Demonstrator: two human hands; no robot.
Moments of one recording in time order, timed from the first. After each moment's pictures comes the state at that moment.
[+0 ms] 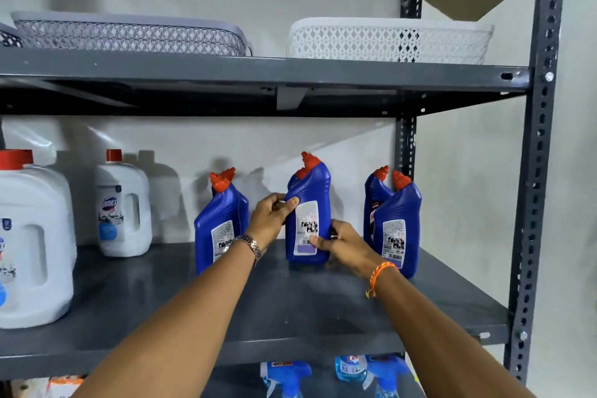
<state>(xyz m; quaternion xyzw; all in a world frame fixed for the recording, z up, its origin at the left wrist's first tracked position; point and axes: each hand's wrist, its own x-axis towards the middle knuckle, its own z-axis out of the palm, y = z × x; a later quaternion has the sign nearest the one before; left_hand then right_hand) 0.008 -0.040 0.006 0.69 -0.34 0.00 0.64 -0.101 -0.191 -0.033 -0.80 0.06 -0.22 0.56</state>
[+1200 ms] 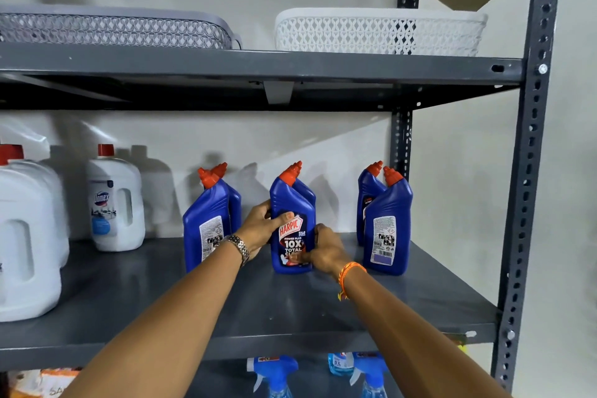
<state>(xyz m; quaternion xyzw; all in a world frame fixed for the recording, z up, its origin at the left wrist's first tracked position) 0.002 -0.042 -0.007 0.67 -0.33 -0.11 0.66 -0.084 -0.183 -0.044 -0.85 0.17 -0.23 0.44</state>
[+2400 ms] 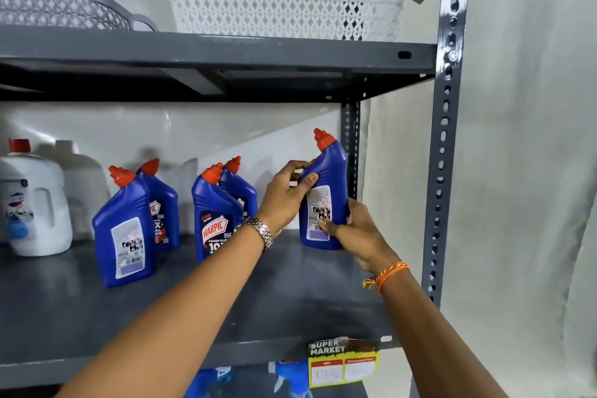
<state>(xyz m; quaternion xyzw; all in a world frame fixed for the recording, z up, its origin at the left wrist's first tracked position) -0.106 -0.193 0.040 0.67 -0.42 0.04 0.61 -0.203 -0.314 -0.011 -0.75 0.14 -0.33 0.55</state>
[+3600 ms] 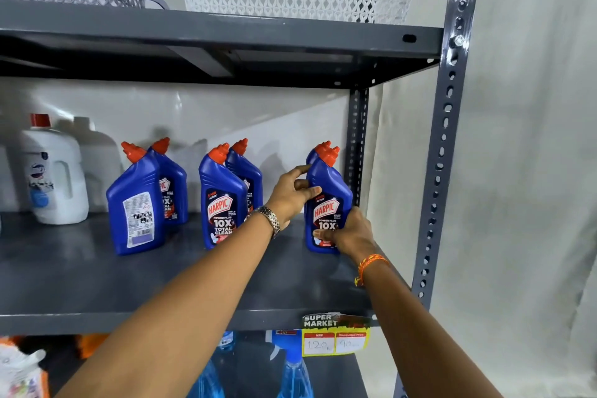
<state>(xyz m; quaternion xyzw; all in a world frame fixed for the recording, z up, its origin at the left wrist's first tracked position) -0.113 -0.203 0.018 0.66 -0.36 -0.08 0.65 -0.195 -0.322 -0.044 -0.81 0.27 -0.31 0.43</state>
